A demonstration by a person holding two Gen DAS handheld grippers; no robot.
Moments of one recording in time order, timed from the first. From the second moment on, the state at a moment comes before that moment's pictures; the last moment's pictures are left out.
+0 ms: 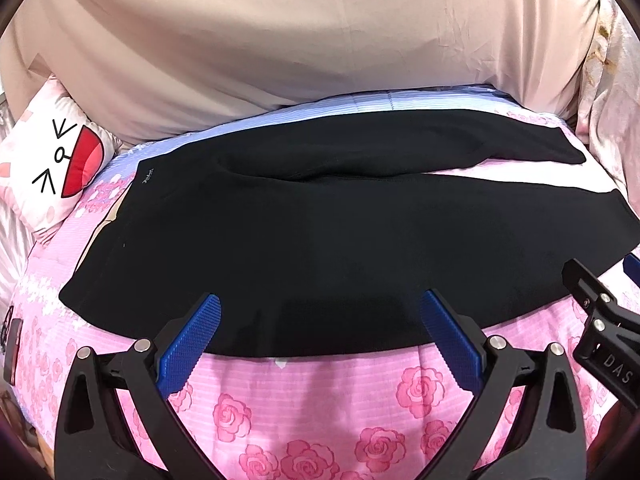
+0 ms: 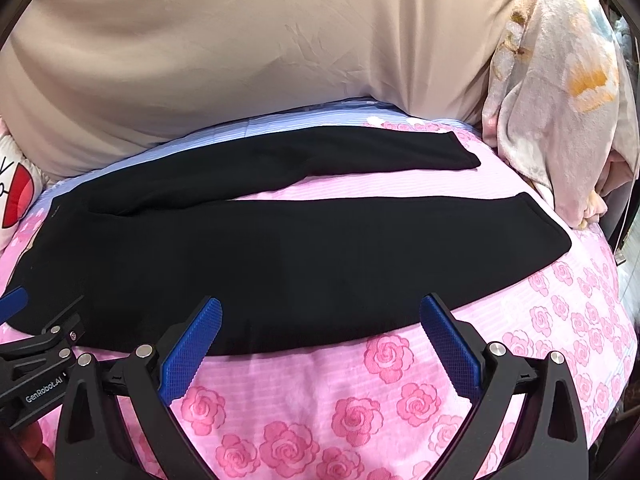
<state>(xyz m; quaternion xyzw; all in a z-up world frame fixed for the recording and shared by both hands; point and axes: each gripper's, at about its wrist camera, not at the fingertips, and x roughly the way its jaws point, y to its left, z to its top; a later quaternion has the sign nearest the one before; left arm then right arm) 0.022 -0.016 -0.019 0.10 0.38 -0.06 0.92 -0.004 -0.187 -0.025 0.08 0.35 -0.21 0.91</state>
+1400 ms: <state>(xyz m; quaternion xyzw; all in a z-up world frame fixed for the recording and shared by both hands) 0.060 -0.014 -0.027 0.10 0.39 -0.05 0.91 0.036 -0.203 -0.031 0.08 0.37 -0.20 0.90</state>
